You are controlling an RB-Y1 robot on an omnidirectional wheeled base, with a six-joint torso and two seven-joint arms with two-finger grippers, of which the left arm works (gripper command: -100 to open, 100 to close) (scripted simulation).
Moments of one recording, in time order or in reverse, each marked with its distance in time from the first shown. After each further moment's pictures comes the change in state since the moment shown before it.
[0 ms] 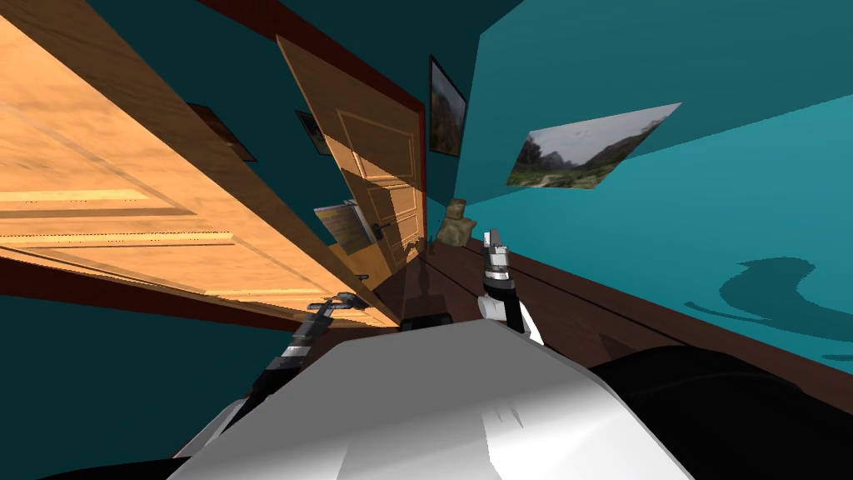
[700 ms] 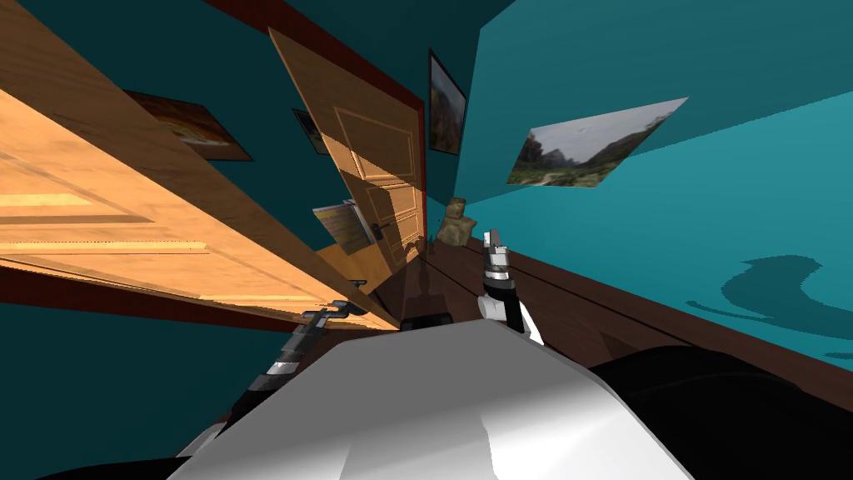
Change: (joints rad) arm 0.034 0.030 -0.016 0.079 -0.015 -0.150 0.014
